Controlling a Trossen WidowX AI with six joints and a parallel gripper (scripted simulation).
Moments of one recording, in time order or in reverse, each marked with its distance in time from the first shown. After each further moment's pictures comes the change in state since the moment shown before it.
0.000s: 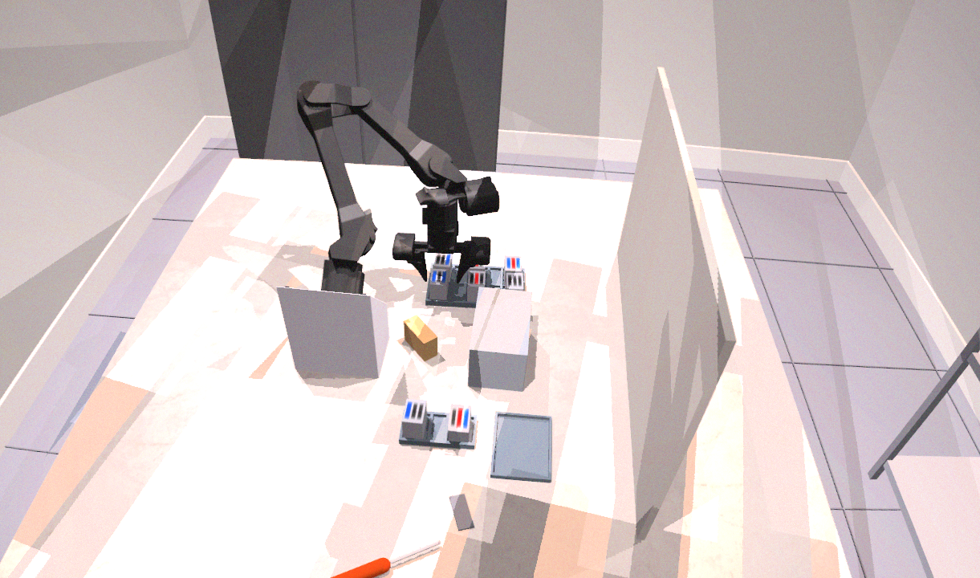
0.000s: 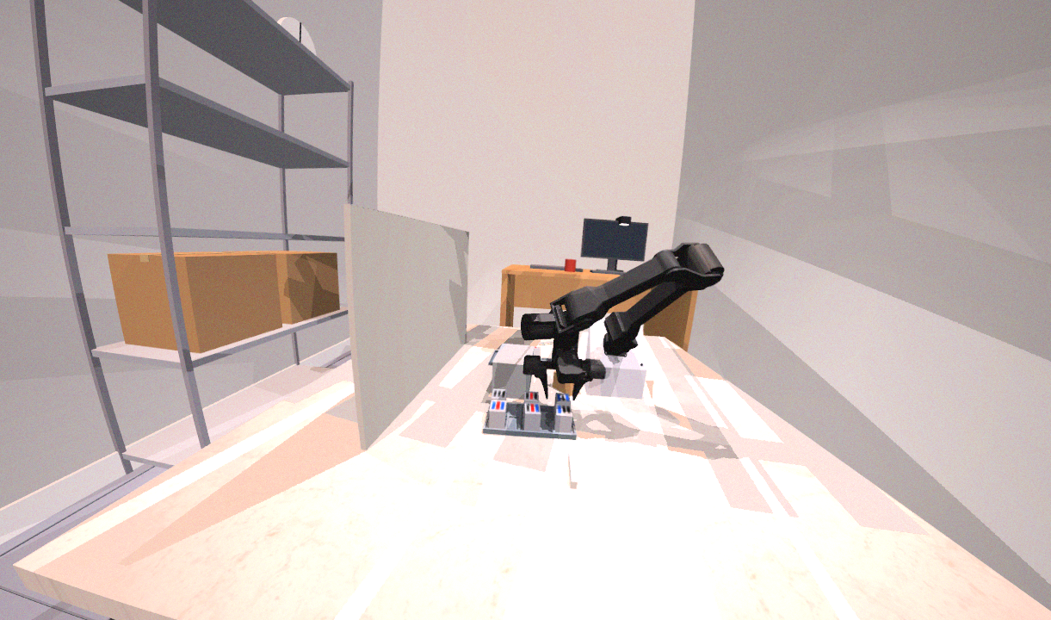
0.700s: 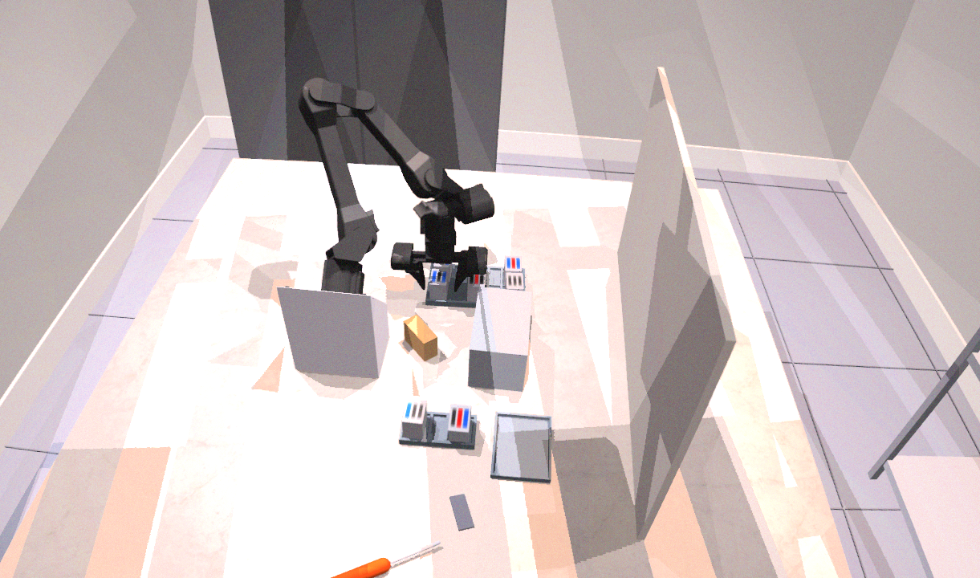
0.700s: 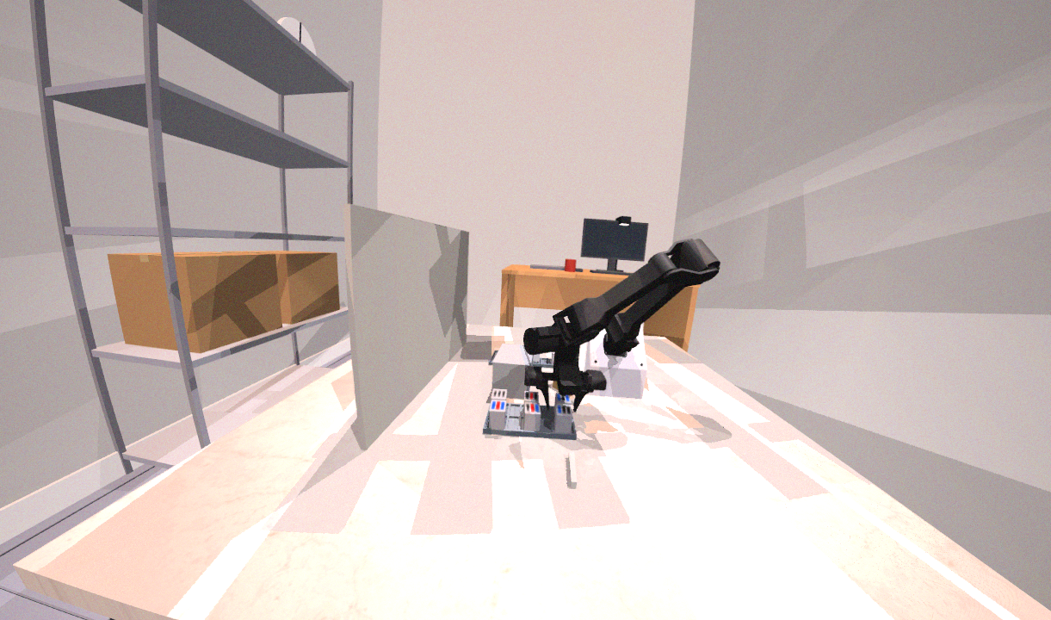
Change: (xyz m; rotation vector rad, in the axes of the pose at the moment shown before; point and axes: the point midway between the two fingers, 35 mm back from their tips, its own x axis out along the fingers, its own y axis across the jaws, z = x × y) arm 0.027 0.005 0.004 0.004 -0.017 0.000
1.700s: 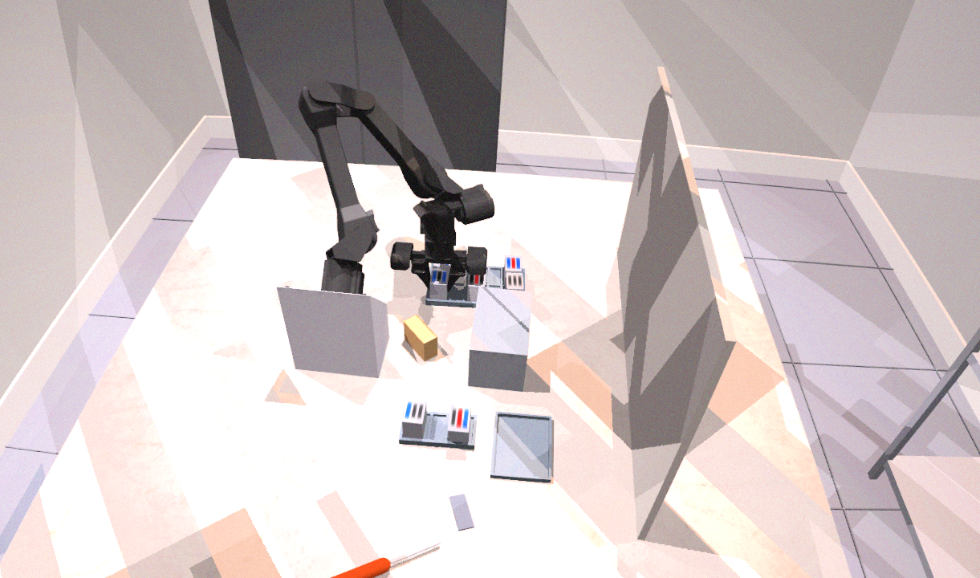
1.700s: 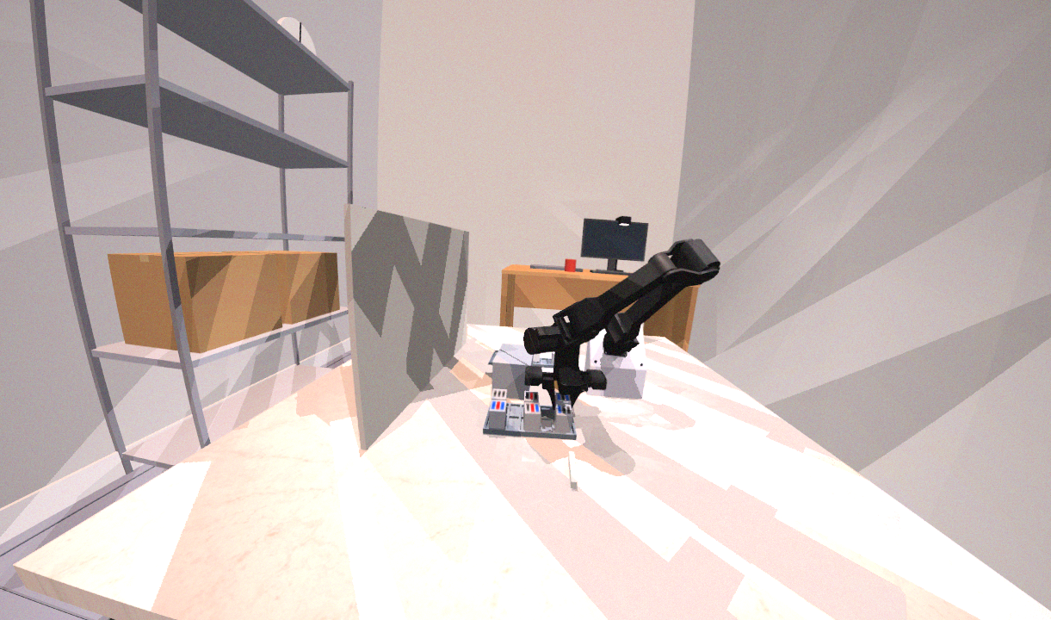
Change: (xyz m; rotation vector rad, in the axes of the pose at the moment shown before) arm -0.001 0.001 -0.001 0.006 0.002 0.003
